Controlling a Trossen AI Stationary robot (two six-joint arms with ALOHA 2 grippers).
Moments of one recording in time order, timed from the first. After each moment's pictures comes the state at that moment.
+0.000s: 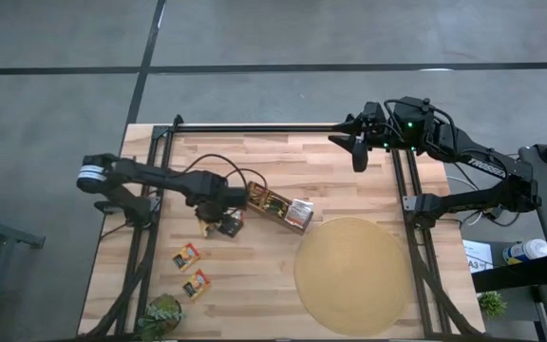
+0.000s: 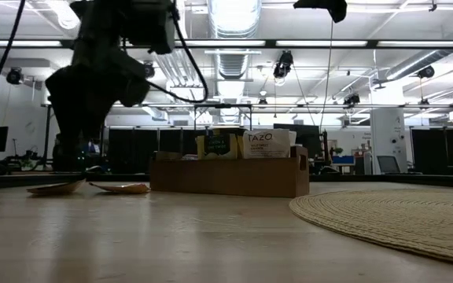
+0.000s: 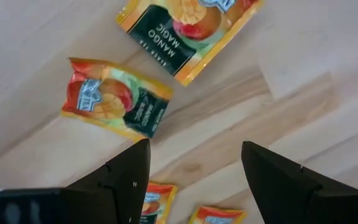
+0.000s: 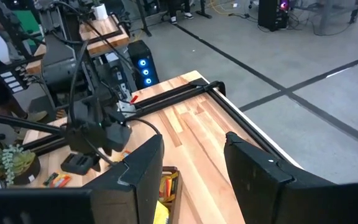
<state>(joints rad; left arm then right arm) -0.01 1.52 1.05 -1.05 0.19 -0.98 -0.35 1.04 1.22 -0.46 -0.08 0.21</state>
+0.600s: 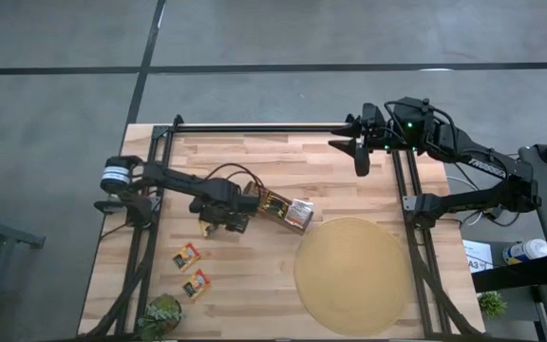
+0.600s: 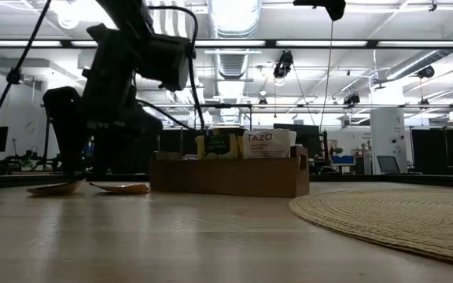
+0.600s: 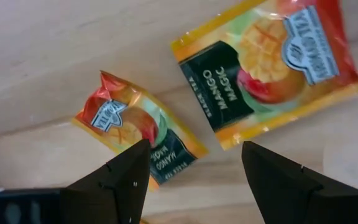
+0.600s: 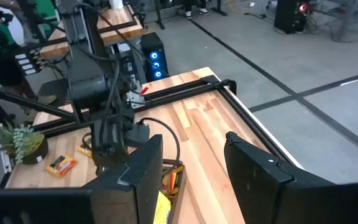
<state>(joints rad) -0.01 1.71 1.08 -1.04 0.07 -1.26 -0.35 1.04 1.22 -0.48 -0.14 0.14</state>
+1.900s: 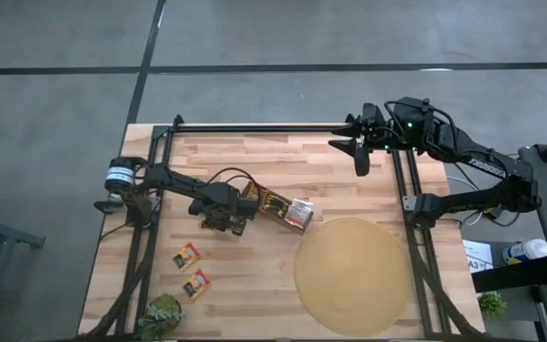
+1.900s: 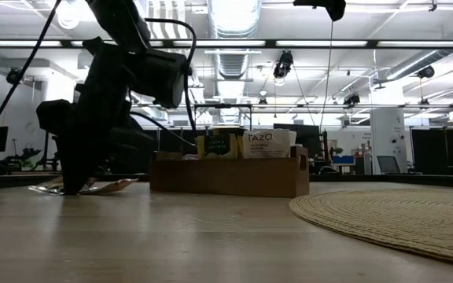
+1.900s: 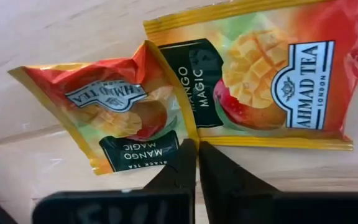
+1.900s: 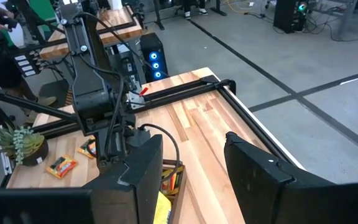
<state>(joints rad) -0.01 1.76 1.01 -0.97 0.07 -1.25 -0.35 1.04 1.22 -0.47 -0.14 0.15</state>
